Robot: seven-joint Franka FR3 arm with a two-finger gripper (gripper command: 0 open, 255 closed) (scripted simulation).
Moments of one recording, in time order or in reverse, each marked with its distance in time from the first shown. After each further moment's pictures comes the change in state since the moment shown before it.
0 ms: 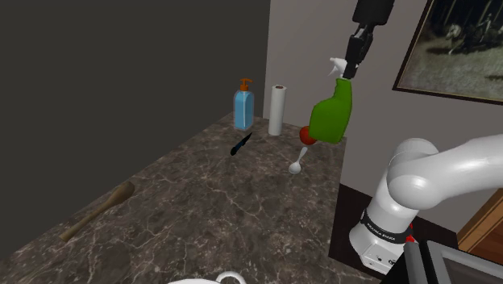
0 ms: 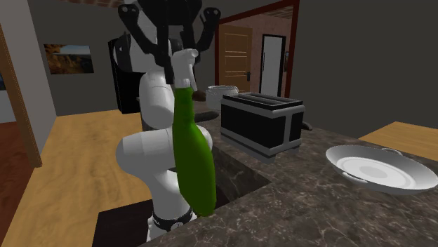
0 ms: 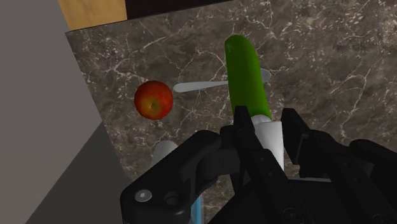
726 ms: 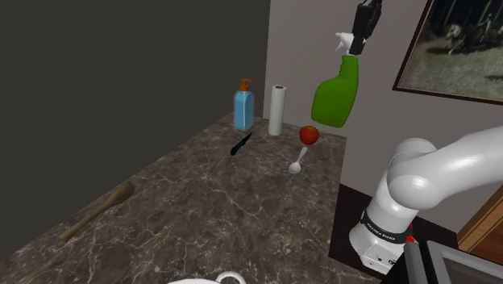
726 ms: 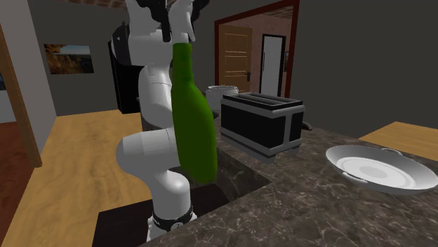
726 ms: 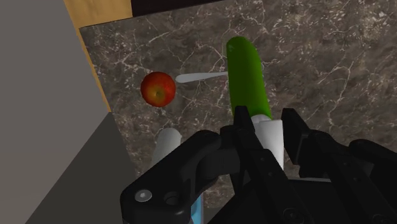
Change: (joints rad) arm 0.004 0.109 0.001 0.228 0.004 -0.119 0.007
